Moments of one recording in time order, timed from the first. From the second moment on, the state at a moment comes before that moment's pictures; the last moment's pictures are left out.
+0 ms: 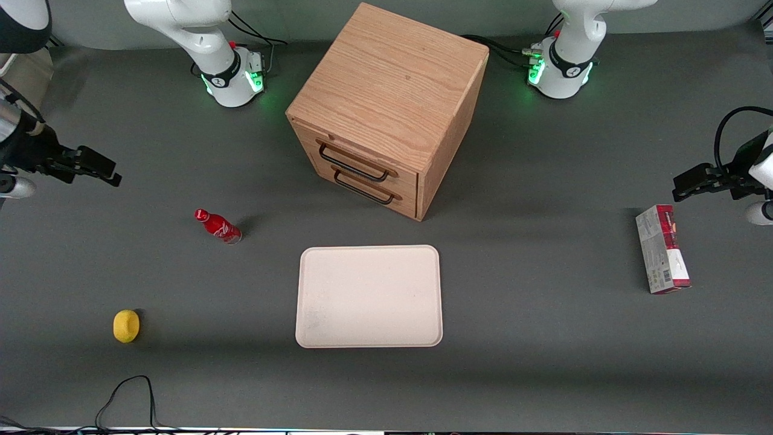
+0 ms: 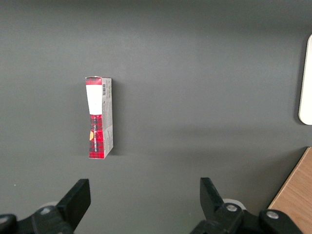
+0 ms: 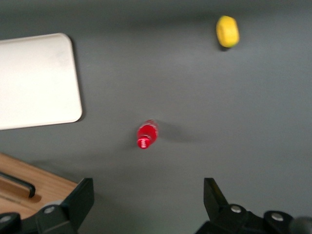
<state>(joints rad) -0.02 -0.05 0.05 -1.70 0.04 1.65 0.10</state>
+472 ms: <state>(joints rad) 0.00 0.05 0.53 -1.59 0.03 1.65 0.00</state>
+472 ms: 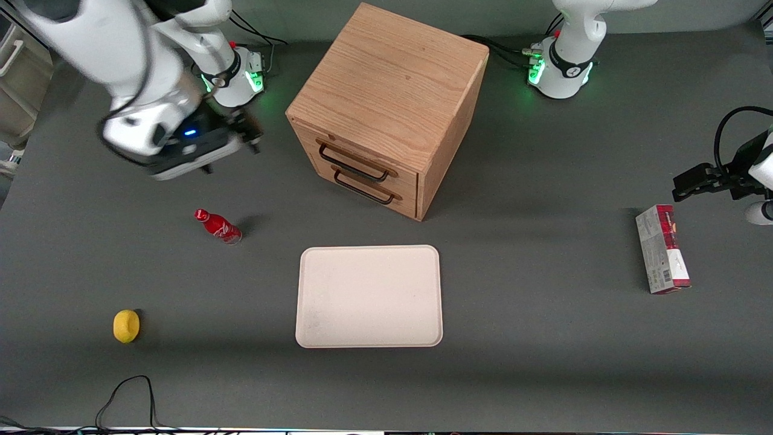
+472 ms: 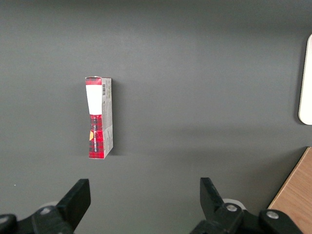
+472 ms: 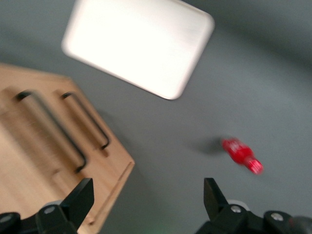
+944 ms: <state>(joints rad) 0.00 0.22 0.67 -1.51 0.00 1.65 -0.22</state>
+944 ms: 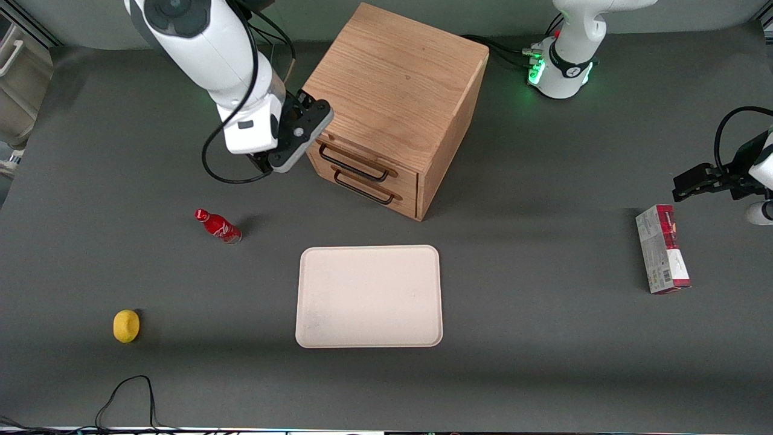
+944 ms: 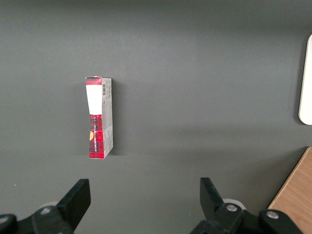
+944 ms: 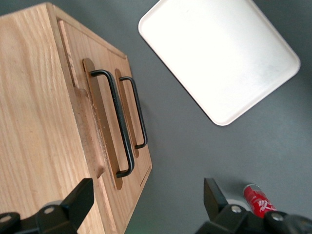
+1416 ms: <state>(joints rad) 0.02 0.39 0.70 -1.54 0.01 1.69 -0.22</state>
